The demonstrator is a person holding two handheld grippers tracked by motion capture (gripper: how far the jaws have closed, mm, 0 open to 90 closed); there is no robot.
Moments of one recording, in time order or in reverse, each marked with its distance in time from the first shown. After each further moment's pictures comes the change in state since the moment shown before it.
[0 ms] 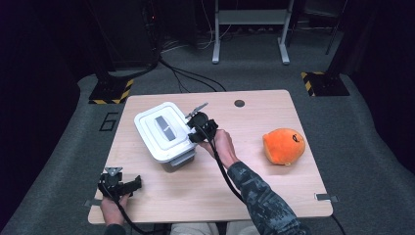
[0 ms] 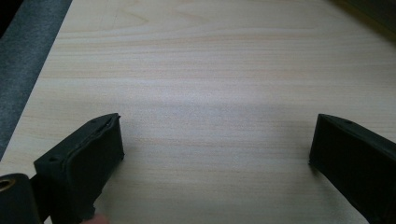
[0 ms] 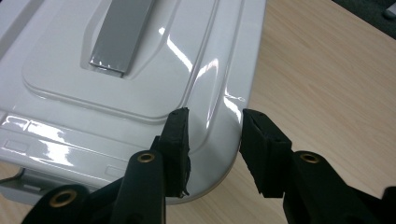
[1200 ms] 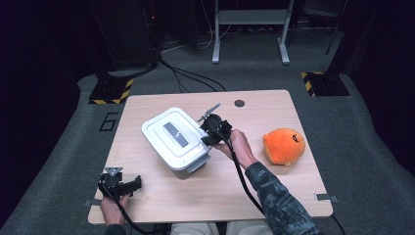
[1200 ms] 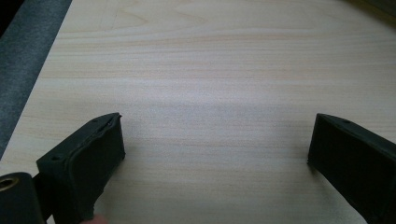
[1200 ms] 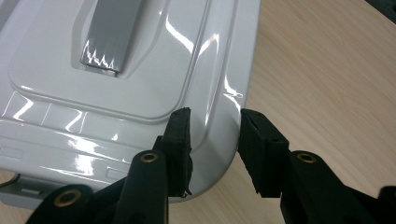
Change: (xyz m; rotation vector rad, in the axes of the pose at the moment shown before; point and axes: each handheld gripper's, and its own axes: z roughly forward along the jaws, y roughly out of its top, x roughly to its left) left arm -0.001 0.000 0.000 -0.003 0.000 0.001; right arm -0.022 -0.025 -0.028 0.074 0.032 -0.072
